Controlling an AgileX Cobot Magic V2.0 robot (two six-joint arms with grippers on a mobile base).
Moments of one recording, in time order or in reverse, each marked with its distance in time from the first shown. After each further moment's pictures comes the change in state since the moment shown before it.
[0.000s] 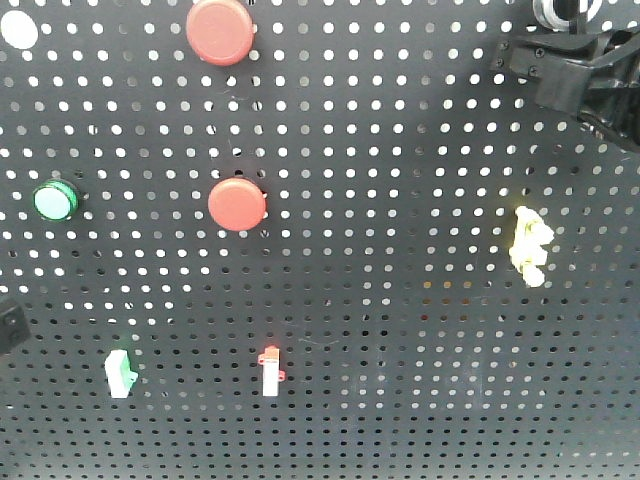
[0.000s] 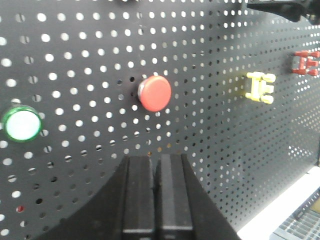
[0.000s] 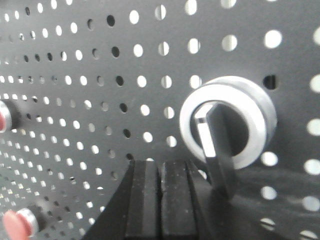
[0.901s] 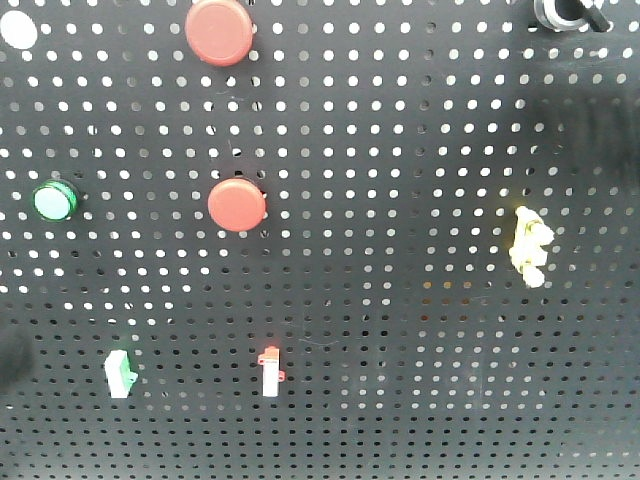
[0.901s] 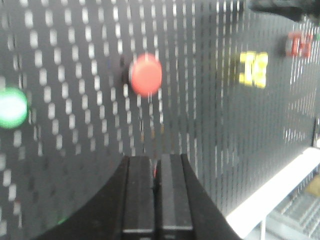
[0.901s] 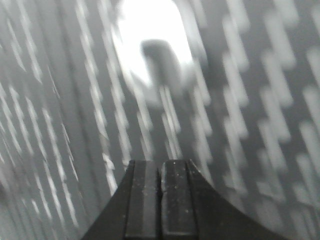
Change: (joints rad) left arm 0.000 -0.068 0.097 0.025 0.036 0.000; right arm -0.007 -0.197 0.306 -0.136 -0.134 0.072
